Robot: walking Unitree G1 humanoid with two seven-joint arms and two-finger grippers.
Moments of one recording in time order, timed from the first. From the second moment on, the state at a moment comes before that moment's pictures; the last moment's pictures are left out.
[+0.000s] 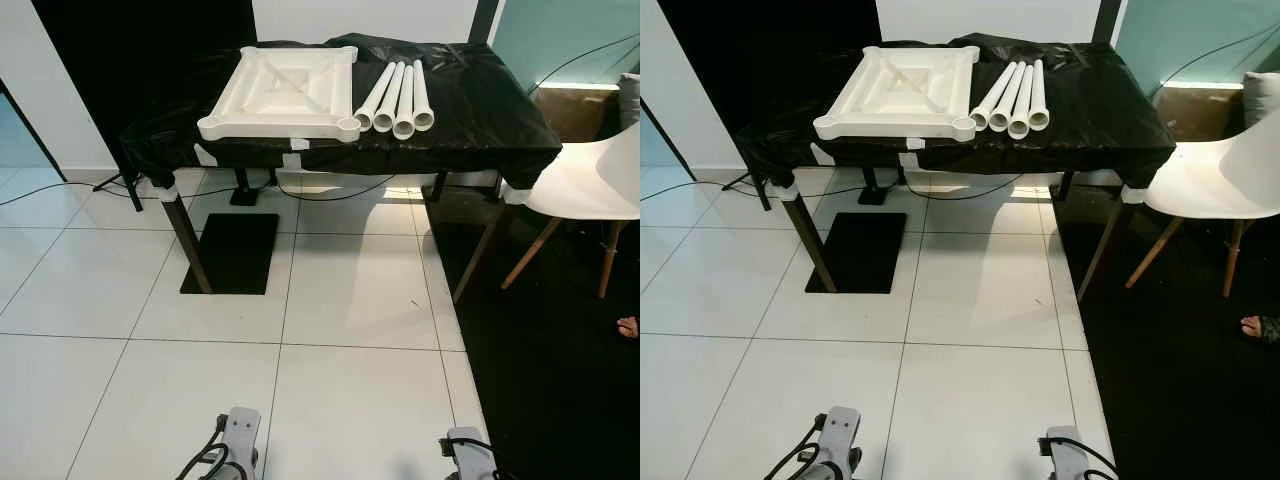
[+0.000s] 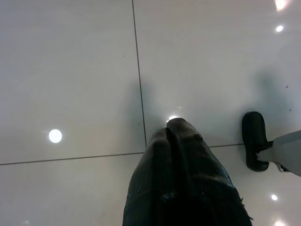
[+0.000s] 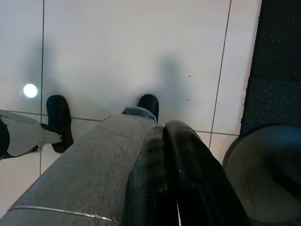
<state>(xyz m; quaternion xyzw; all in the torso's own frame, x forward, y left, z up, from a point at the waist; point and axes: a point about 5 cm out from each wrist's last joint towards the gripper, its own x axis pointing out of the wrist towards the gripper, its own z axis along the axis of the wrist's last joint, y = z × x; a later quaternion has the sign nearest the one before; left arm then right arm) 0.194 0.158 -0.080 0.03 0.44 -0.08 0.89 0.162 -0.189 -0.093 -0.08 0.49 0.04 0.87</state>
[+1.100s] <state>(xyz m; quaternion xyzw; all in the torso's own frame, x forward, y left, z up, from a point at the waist) 0.268 0.165 -0.010 -0.03 0.17 -0.04 0.98 0.252 -0.180 -0.021 -0.03 0.20 0.04 0.98</state>
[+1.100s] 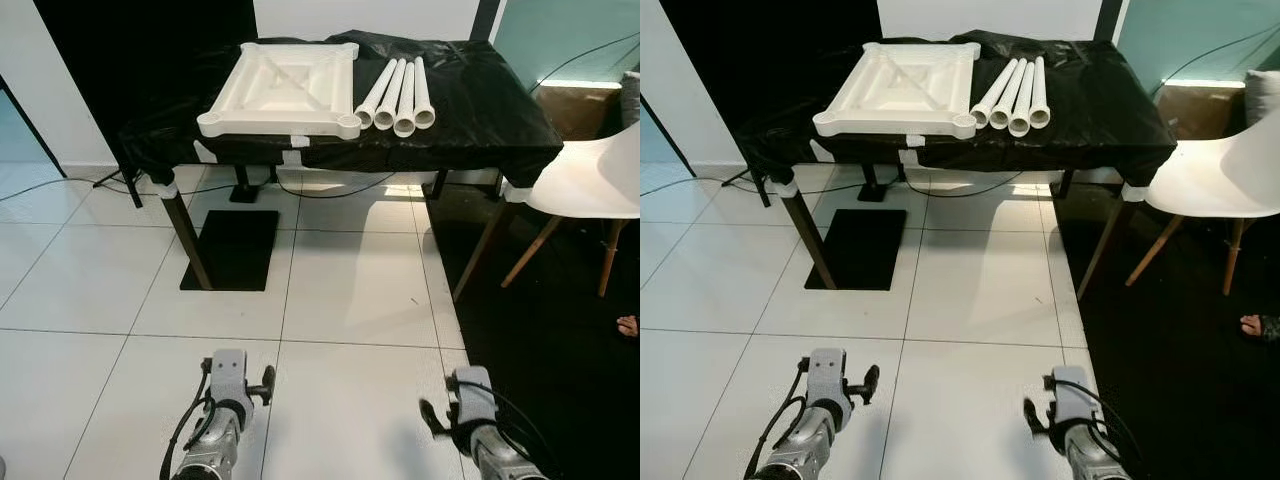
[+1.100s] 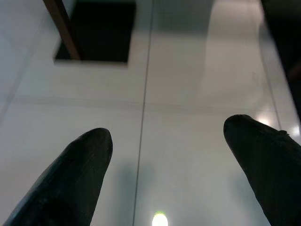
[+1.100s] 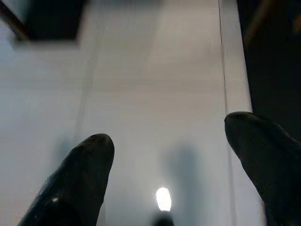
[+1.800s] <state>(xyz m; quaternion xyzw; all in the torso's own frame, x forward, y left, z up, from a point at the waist) 0.292 0.162 0.075 -0.04 -0.01 -0.05 1.00 0.280 -0.163 0.079 -0.03 -0.04 0.07 1.00</state>
